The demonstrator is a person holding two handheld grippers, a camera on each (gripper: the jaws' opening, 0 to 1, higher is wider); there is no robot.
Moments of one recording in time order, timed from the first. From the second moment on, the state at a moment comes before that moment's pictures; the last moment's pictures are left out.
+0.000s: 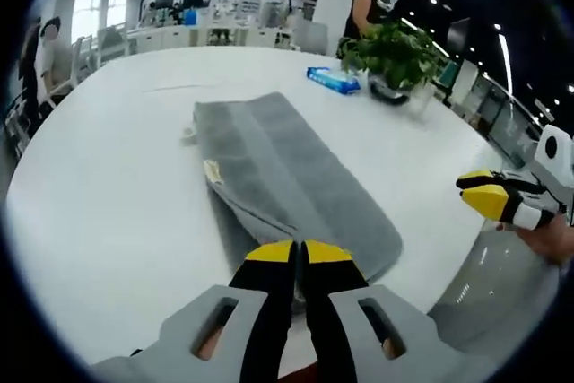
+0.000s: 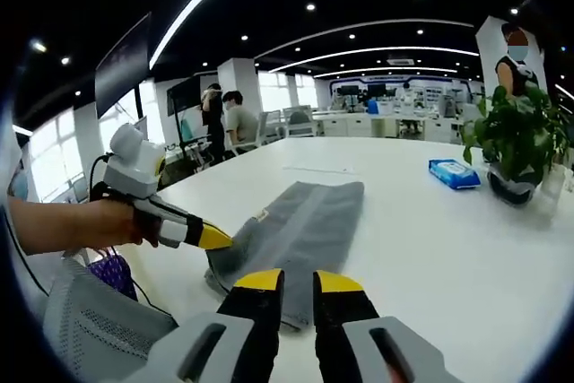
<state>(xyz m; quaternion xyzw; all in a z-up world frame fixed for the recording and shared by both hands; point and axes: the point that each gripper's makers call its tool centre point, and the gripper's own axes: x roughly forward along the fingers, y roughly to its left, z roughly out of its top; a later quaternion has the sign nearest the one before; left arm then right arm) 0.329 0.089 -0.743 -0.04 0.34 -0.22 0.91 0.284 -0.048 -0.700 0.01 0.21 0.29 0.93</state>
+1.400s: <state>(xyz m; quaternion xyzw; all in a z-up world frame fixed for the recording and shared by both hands) 0.373 0.012 -0.660 0.00 0.24 -0.31 0.92 0.288 -0.055 -0.697 0.06 0.22 0.27 0.93</state>
